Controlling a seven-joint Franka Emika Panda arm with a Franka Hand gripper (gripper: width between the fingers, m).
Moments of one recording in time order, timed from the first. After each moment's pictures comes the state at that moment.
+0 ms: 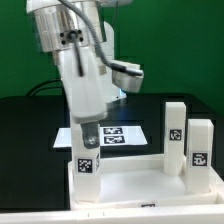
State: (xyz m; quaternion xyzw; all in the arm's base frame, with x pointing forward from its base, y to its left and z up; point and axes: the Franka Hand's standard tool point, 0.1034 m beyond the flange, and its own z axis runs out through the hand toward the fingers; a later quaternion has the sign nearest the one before) arm 0.627 -0.045 0.114 -0.78 0.62 0.01 0.09
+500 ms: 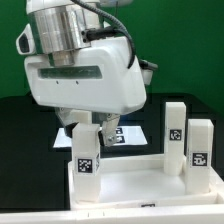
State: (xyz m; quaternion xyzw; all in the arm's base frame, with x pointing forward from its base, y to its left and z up) arm 0.624 -0.045 0.113 -0.91 0.41 -0.01 0.08
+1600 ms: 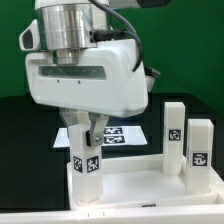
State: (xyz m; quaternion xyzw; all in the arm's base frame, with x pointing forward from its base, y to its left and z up) arm 0.630 -0.050 0.114 -0.86 0.50 -0.04 0.05
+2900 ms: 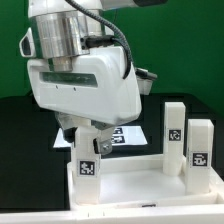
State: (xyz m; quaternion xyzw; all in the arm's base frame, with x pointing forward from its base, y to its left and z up) arm 0.629 -0.050 0.107 -0.90 0.43 -0.02 0.06
